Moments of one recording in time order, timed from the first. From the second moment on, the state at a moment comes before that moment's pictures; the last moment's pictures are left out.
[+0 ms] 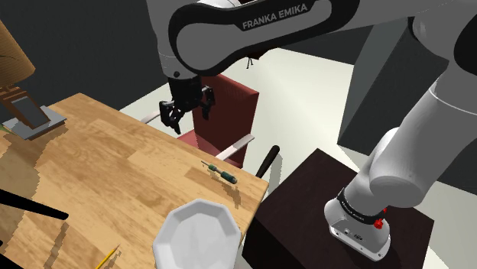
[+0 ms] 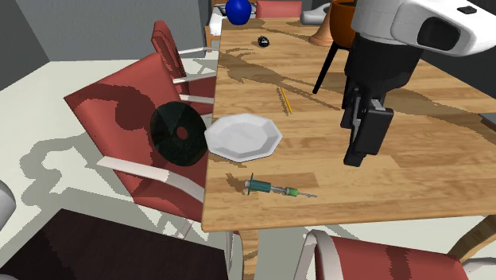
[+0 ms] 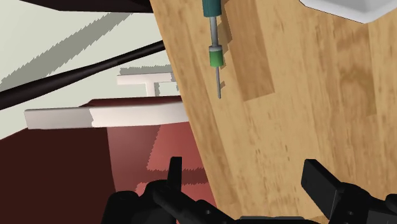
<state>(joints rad) 0.14 0.01 0.47 -1.89 0.00 1.90 0.63</state>
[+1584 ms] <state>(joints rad) 0.15 -0.01 0.48 -2.00 0.00 1.97 0.64</state>
